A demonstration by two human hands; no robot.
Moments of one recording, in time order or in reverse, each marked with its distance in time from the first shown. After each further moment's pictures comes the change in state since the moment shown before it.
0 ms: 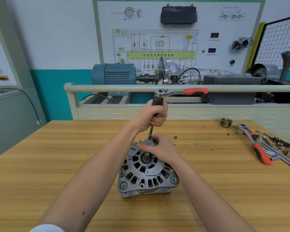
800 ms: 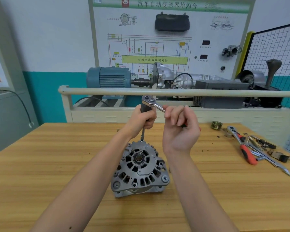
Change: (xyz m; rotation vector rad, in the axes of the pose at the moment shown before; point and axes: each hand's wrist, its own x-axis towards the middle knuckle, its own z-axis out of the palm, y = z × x) left_hand -0.015 -0.001 0.012 0.076 0.299 0.068; right_hand -0.055 -0.099 -0.050 1.461 0.497 -0.665
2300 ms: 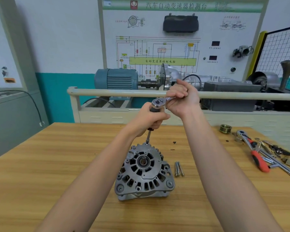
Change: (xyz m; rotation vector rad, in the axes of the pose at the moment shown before) left_hand 0.002 0.022 0.005 0.091 -0.037 -0.034; right_hand 0.111 0.009 -0.014 0.390 0.213 0.850
